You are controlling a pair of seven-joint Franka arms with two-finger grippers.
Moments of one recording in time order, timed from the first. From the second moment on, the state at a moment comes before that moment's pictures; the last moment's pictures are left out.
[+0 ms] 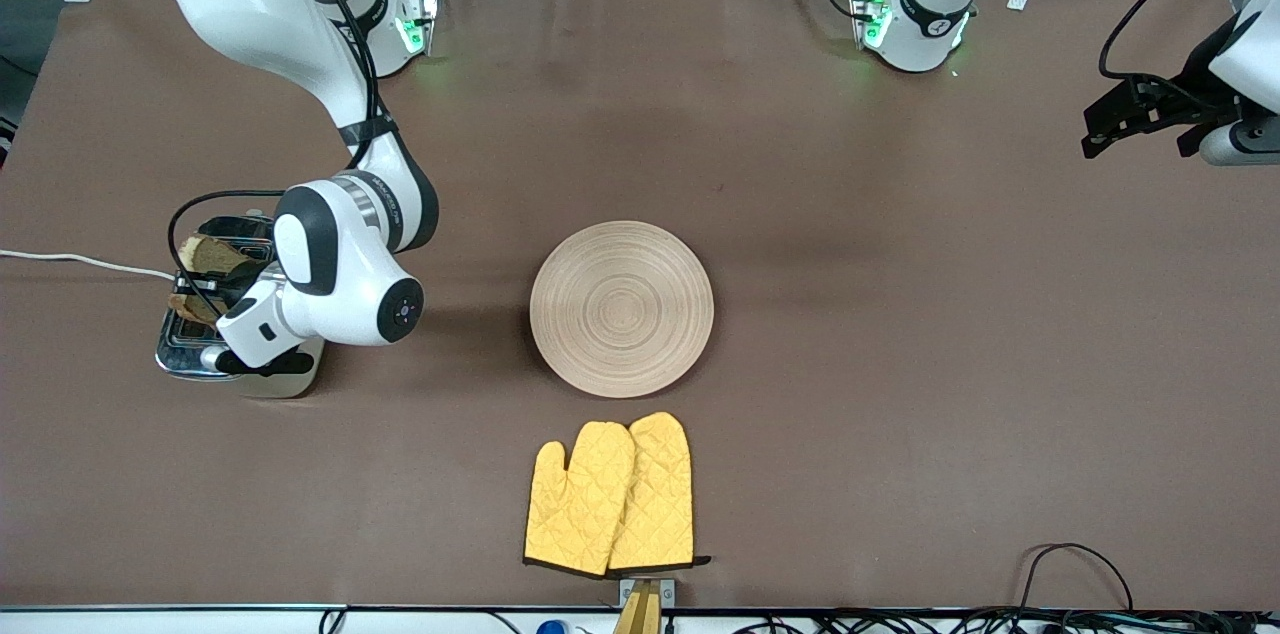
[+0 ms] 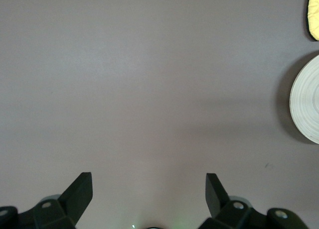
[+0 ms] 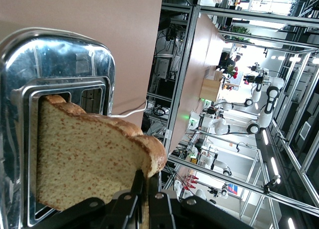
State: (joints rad) left arm 0.03 -0.05 -0.12 -1.55 0.01 1.50 -0.07; right arm 0.38 0.59 -0.05 -1.49 -0.95 1.30 0.43
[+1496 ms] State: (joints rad) left arm 0.04 -0.05 -0.11 -1.55 0.01 1.50 -0.07; right arm 0.38 0.64 -0.05 -1.49 -0.95 1.31 0.52
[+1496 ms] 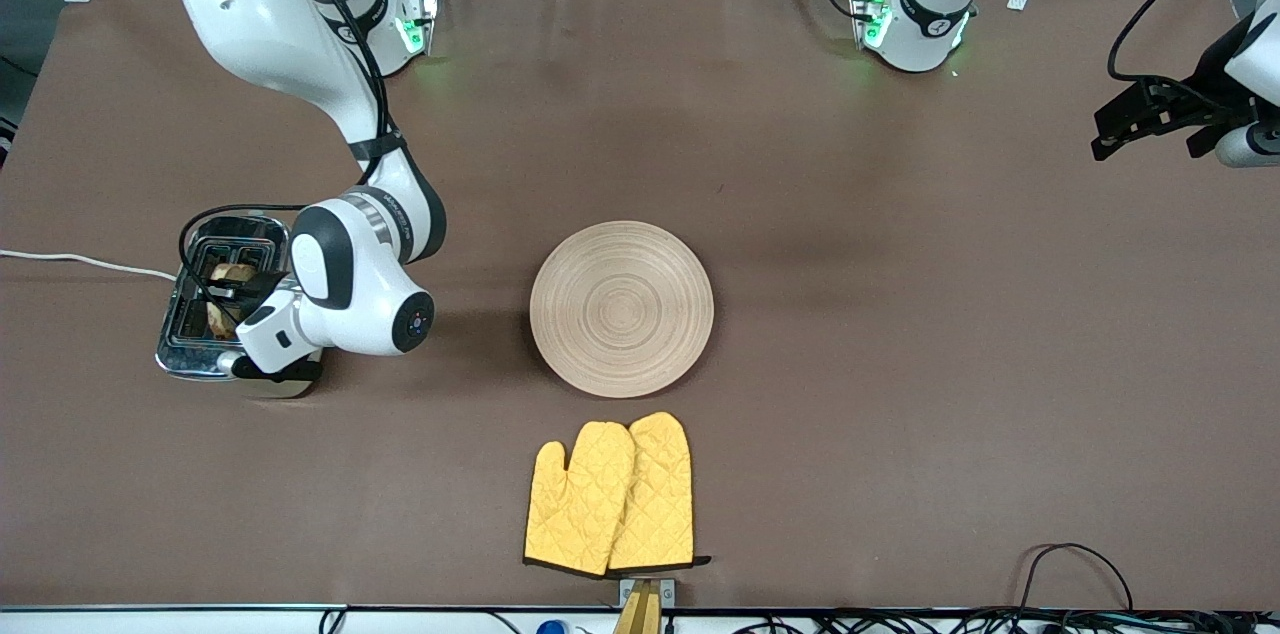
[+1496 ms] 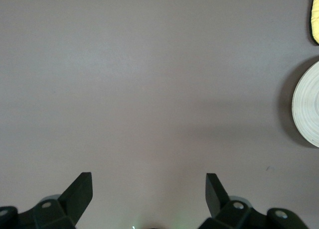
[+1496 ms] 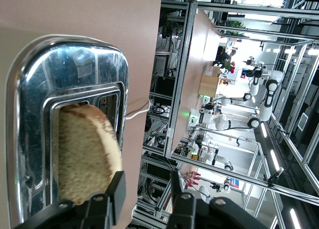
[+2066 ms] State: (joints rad) left arm 0.04 -0.05 -0.11 -1.55 0.01 1.50 -0.07; right arm 0.36 0.64 -0.05 -1.48 -0.94 1.33 0.52
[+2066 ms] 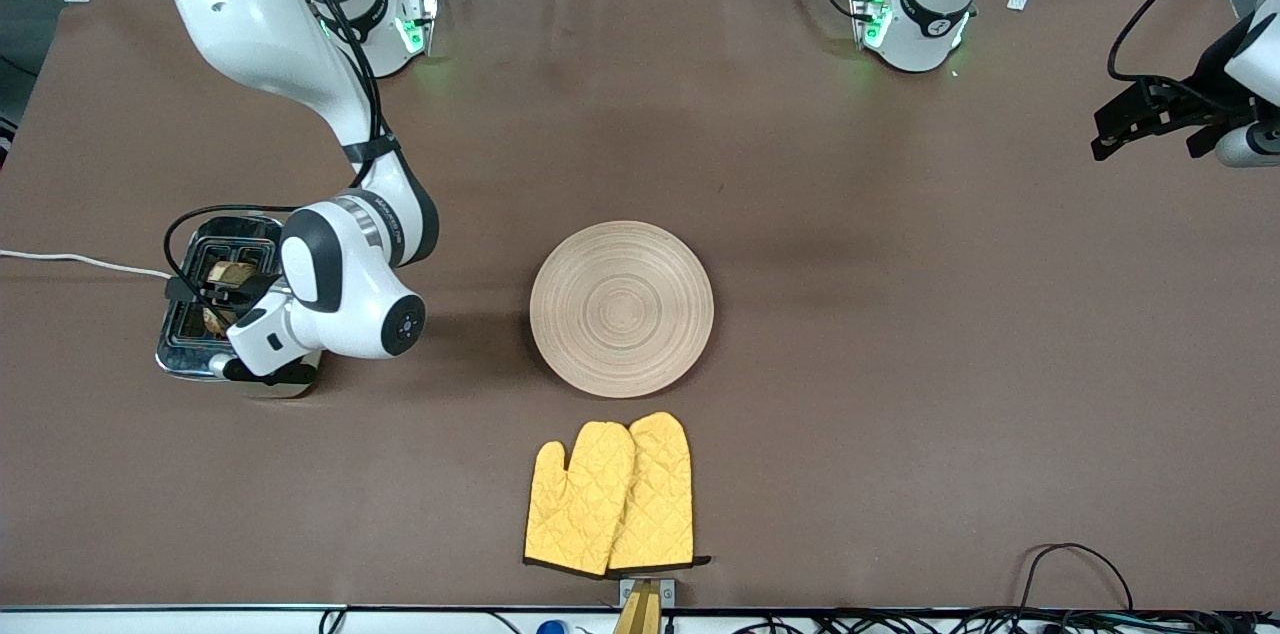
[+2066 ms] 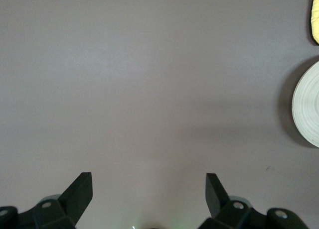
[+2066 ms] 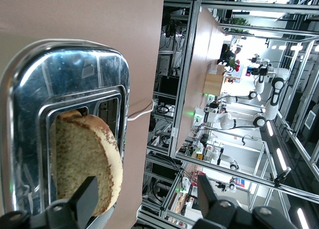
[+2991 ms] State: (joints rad) left arm 0.04 -0.05 -0.11 -1.55 0.01 1.50 -0.07; right arm 0.38 0.44 -0.02 -1.42 -0.74 1.32 0.52
